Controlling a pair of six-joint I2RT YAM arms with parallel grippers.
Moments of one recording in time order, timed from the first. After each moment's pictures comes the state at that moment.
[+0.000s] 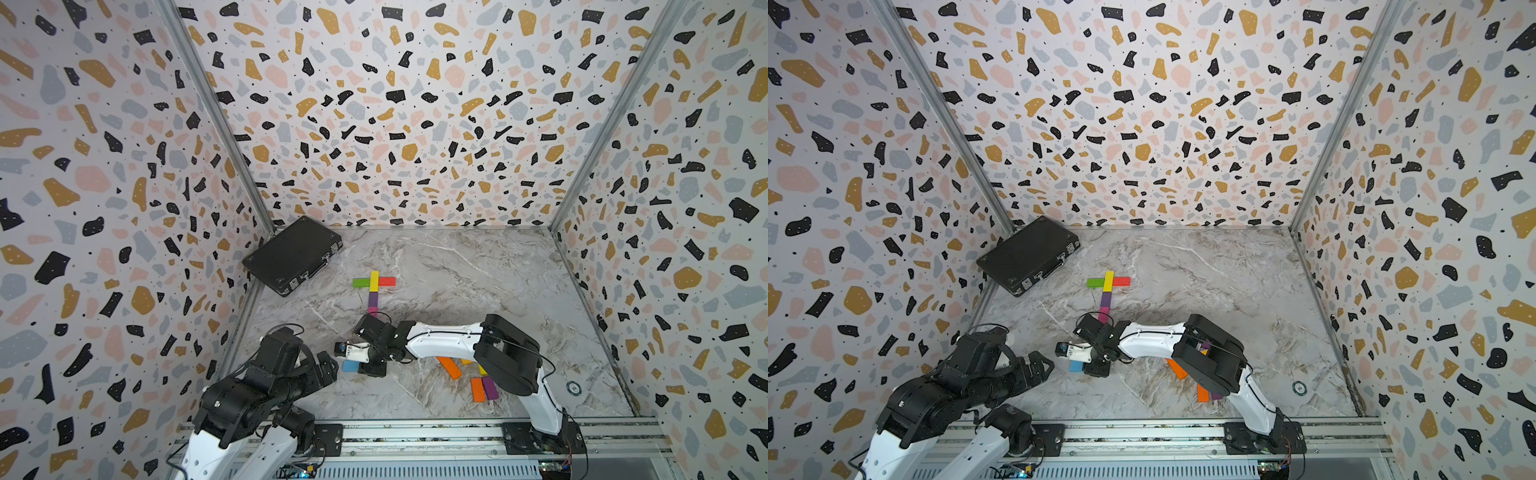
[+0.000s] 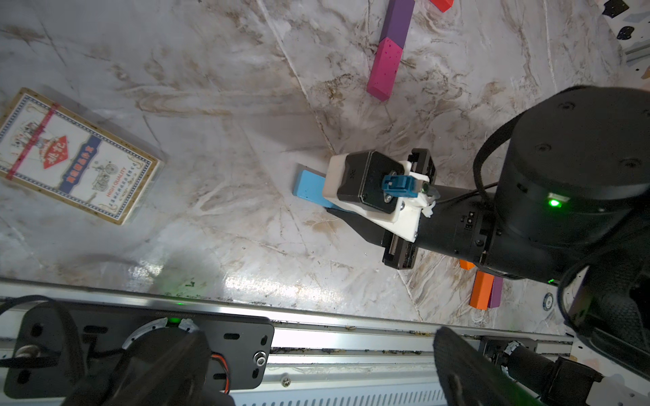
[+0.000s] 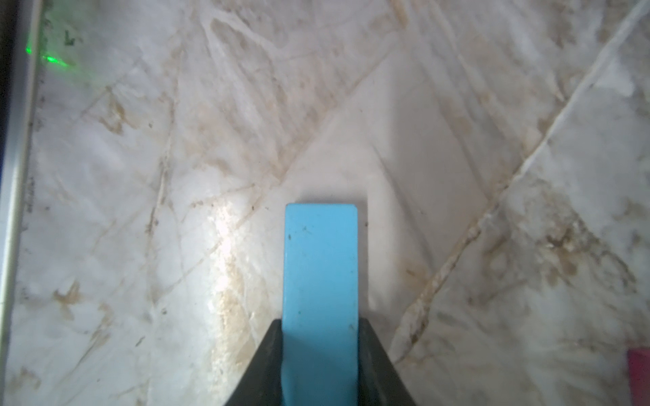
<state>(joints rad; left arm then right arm) -0.40 0.51 0.89 -1.40 0.09 -0.79 1.16 2.10 1.43 -0.35 -0.23 -0.38</state>
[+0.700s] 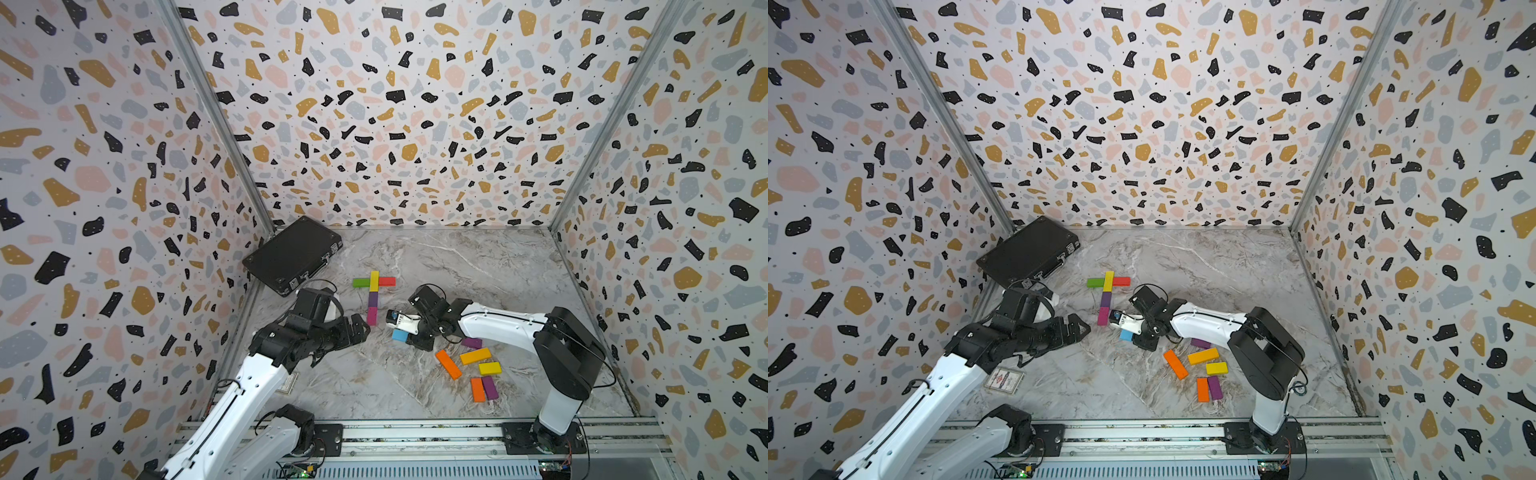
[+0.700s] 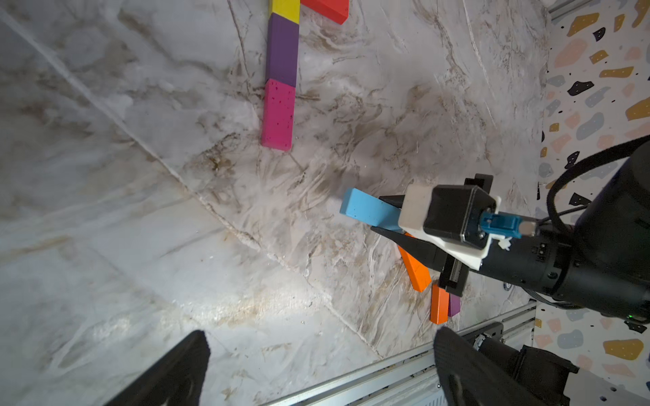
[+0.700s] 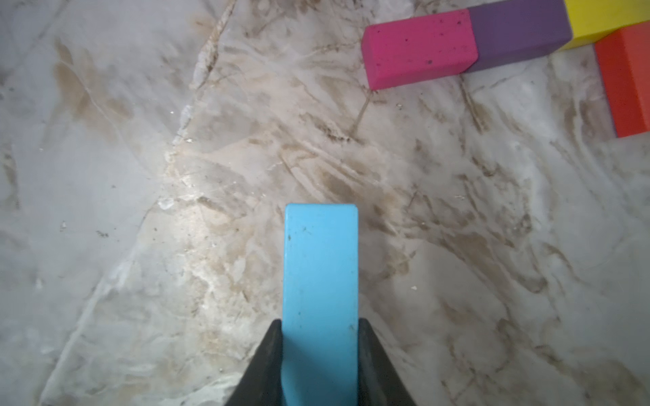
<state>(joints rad) -0.33 0.92 0.86 -0.90 0.30 -0.60 0.88 1.79 1.16 -0.44 -0.20 -0.48</state>
